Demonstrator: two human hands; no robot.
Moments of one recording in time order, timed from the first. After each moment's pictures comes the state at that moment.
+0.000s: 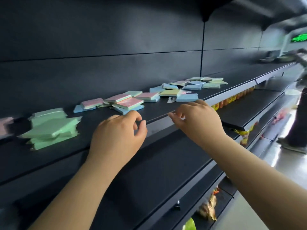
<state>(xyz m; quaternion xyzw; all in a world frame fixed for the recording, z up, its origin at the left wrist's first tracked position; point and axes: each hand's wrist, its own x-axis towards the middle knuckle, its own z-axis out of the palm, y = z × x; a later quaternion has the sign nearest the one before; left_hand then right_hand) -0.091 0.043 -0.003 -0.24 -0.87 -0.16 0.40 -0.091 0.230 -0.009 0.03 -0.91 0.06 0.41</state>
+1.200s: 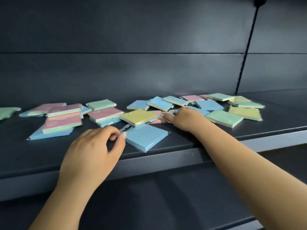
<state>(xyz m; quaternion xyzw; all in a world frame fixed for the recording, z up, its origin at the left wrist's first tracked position) -0.225 0.268 -0.018 0.02 -0.92 -0.14 0.38 -0.364 0.454 0.016 0.12 -0.98 0.18 0.03</state>
